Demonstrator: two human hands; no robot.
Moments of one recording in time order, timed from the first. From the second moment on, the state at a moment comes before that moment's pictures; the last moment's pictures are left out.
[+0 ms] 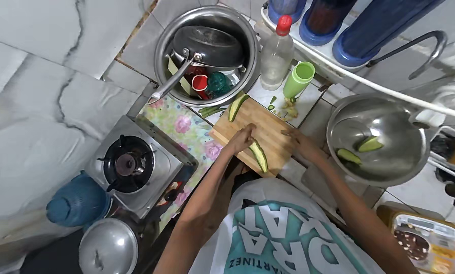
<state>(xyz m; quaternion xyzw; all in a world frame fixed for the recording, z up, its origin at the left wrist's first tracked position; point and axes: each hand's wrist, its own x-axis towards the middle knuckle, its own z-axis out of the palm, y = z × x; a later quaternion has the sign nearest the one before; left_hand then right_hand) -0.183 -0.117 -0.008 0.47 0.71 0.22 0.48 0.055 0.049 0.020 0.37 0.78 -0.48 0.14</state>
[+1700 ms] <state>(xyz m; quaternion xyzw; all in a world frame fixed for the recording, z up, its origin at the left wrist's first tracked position) -0.091 -0.087 0.009 -0.32 0.29 0.76 0.48 -0.004 0.012 0.024 0.36 0.84 -0.38 0.12</state>
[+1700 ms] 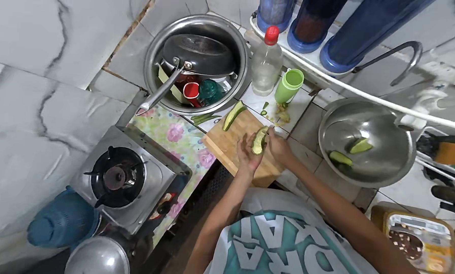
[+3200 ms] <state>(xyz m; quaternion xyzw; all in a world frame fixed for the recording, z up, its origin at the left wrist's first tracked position) -0.088 -0.047 0.024 -0.28 0.45 0.77 0.35 -0.027 0.038 0.059 0.36 0.87 -0.28 0.21</state>
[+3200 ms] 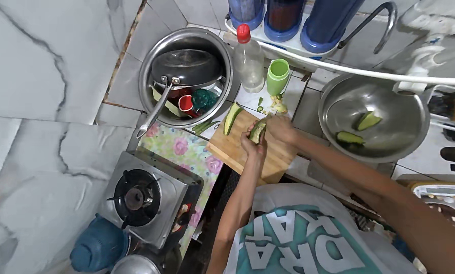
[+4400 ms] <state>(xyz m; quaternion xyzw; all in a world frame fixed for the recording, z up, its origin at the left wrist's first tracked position) -0.106 -0.060 0.017 -0.14 0.50 0.74 0.42 -0.050 -0.003 0.081 0.25 0.91 -0.26 0.19</state>
